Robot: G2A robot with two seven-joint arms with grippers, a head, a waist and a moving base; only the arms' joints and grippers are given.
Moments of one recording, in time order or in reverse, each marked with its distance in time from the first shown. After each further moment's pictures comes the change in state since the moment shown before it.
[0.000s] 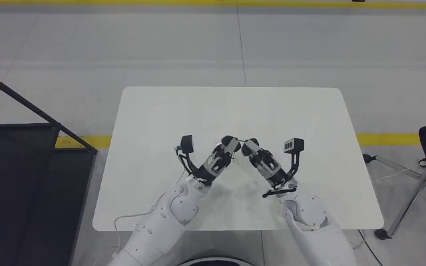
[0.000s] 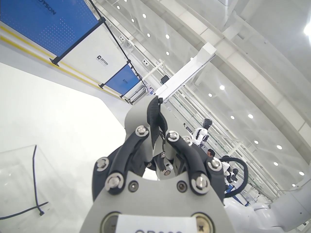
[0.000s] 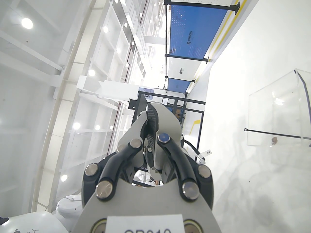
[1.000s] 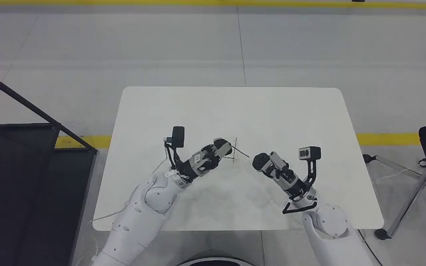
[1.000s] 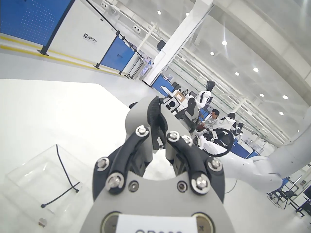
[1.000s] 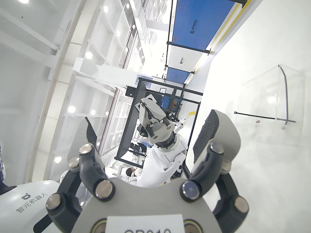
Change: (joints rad) left arm 0.046 0.070 -0.207 -0.137 0.021 -0.118 -0.395; right arm -0.110 0.036 0.162 -0.052 0.012 -0.069 0.224
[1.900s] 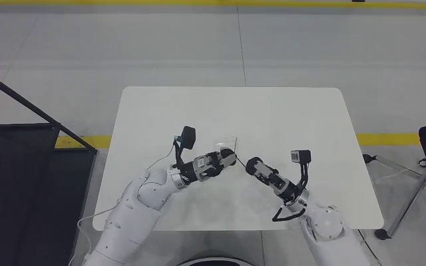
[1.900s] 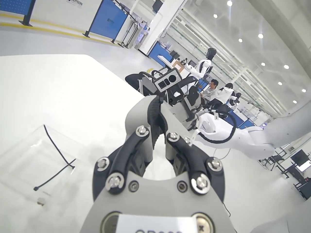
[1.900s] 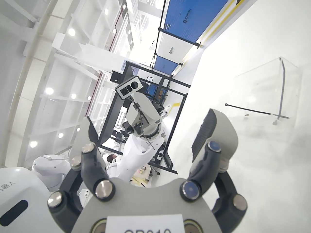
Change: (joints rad) left arm -0.012 0.042 -0.012 -0.063 -0.094 0.012 -0.319; right arm -0.002 0.004 -0.035 -0.015 -0.203 -0.055 -0.019
